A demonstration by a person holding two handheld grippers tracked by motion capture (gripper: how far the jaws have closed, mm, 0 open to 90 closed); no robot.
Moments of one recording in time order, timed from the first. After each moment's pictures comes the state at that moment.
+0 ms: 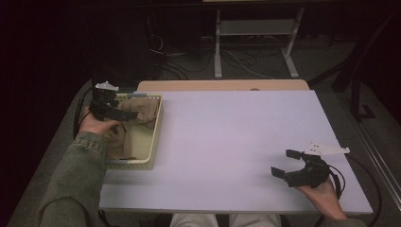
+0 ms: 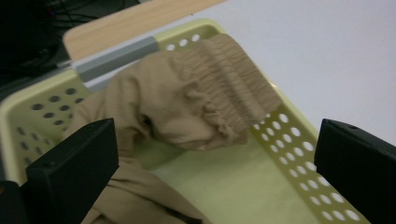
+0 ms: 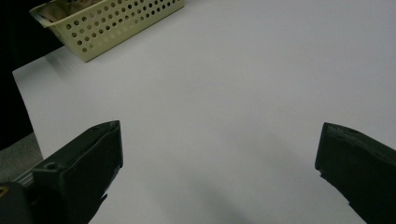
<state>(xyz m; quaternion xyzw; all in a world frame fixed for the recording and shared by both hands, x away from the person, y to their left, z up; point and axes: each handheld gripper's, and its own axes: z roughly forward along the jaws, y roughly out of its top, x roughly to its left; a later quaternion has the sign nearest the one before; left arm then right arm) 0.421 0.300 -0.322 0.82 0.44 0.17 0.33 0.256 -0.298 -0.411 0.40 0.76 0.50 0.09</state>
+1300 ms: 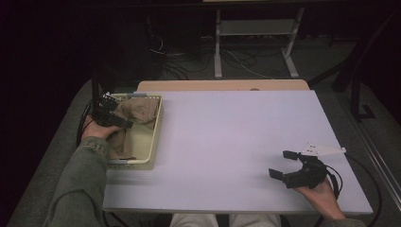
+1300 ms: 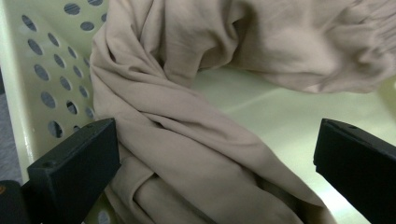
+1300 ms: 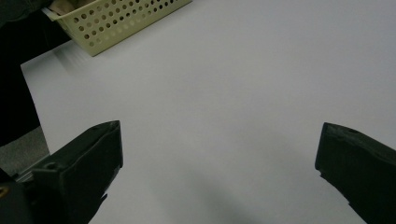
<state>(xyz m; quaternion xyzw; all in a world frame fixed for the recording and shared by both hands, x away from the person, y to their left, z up) 0.451 0.321 -0.384 0.82 0.51 0.16 0.20 0.257 -0.293 -0.414 0.39 0.77 0.50 0.08</state>
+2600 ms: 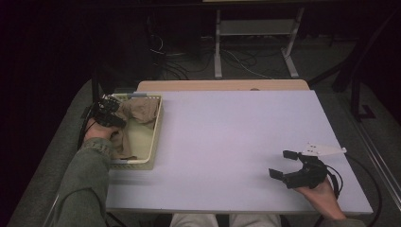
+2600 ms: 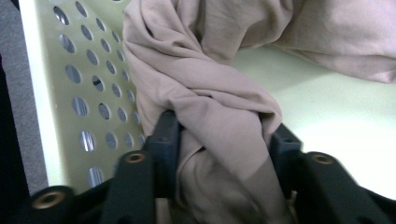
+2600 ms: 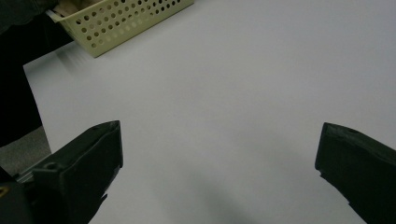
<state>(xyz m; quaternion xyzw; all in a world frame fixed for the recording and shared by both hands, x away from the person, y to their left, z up) 0.455 0.317 -0.392 0.81 0.54 0.19 0.13 0.257 -0.294 -0.413 0.38 0.77 0.50 0.08</state>
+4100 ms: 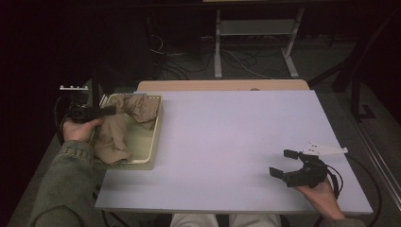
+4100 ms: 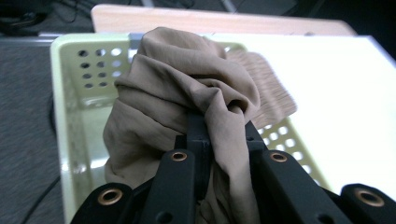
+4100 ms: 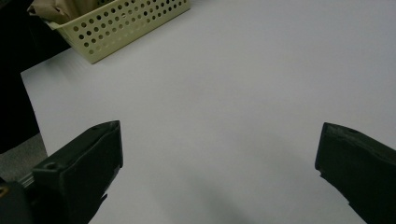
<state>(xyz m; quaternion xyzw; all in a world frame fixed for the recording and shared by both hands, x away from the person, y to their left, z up) 0.406 0.360 -0.325 0.71 0.55 0.10 0.43 0.258 -0.295 -0.413 0.39 0.76 0.51 0.08</state>
